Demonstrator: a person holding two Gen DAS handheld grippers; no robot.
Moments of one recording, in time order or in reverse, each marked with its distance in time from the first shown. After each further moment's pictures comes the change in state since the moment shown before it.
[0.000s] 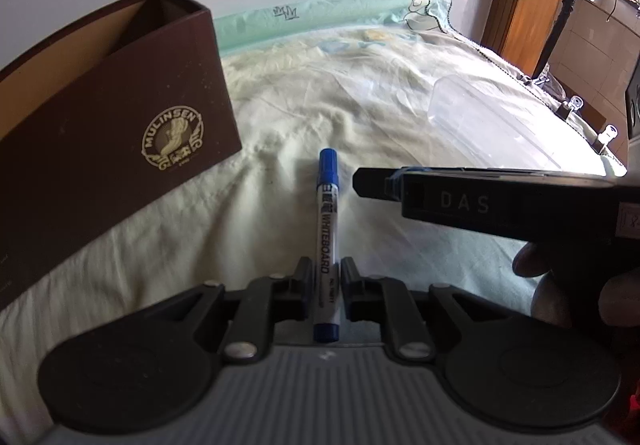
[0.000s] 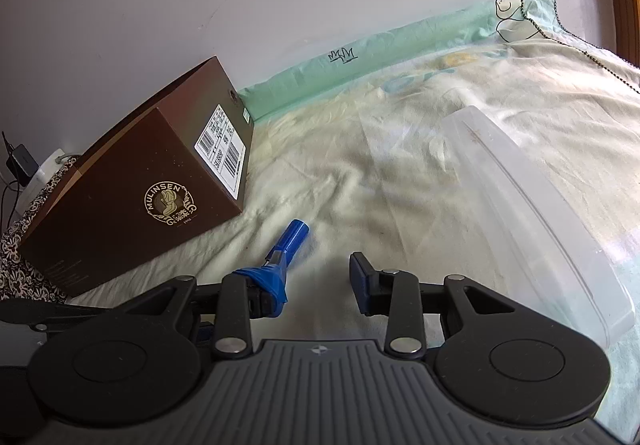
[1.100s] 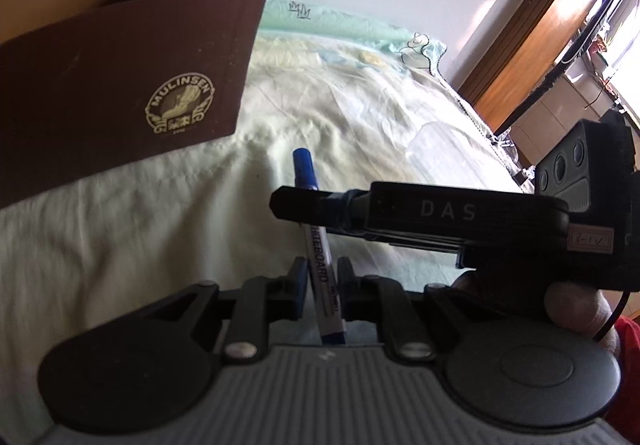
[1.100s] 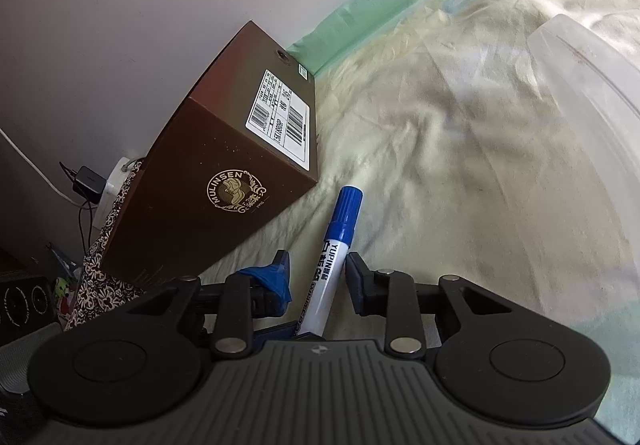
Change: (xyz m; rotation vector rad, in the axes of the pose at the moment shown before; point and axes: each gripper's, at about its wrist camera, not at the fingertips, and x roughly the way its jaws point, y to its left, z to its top) left arm -0.007 0.041 -0.003 -0.266 -0.025 -0.256; right arm 0.032 -0.002 0.011 0.193 0.196 0.296
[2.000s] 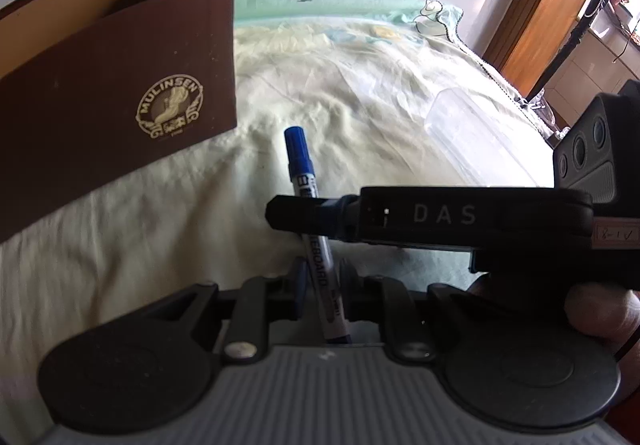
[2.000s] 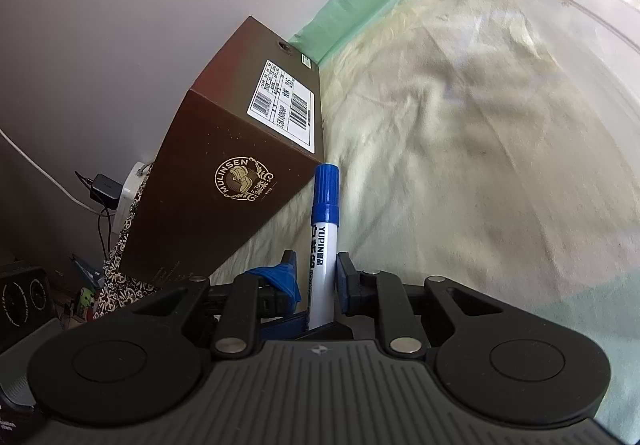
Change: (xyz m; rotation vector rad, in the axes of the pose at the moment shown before) left arm 0.015 -0.025 0.001 0.105 0.065 0.169; right arm -0.002 -0.007 -0.011 0.062 0.009 0.065
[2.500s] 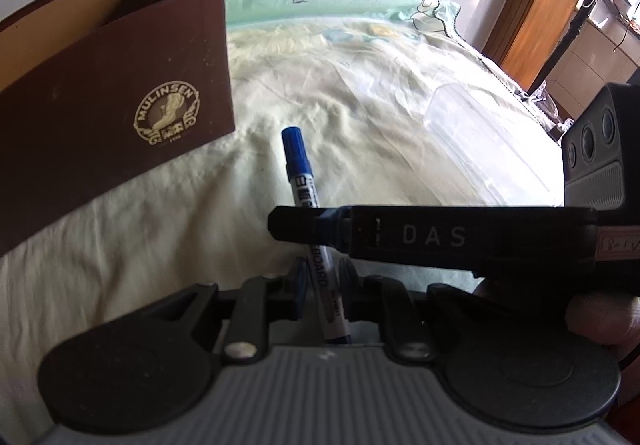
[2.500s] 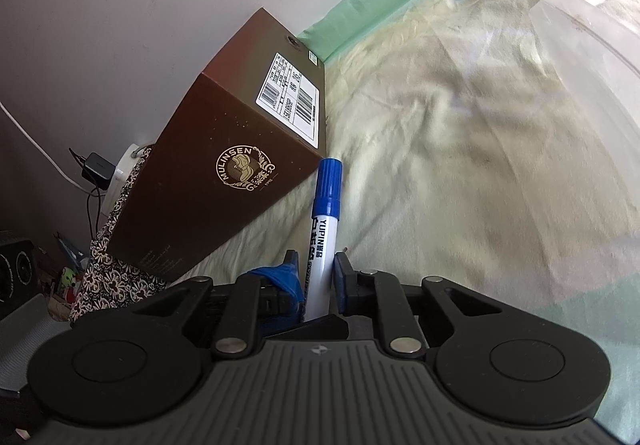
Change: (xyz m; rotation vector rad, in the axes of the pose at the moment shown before) left arm 0.001 -0.006 0.000 0.038 -0.001 0.026; right arm -0.001 0.009 -0.004 -0.076 -0.001 -0.041
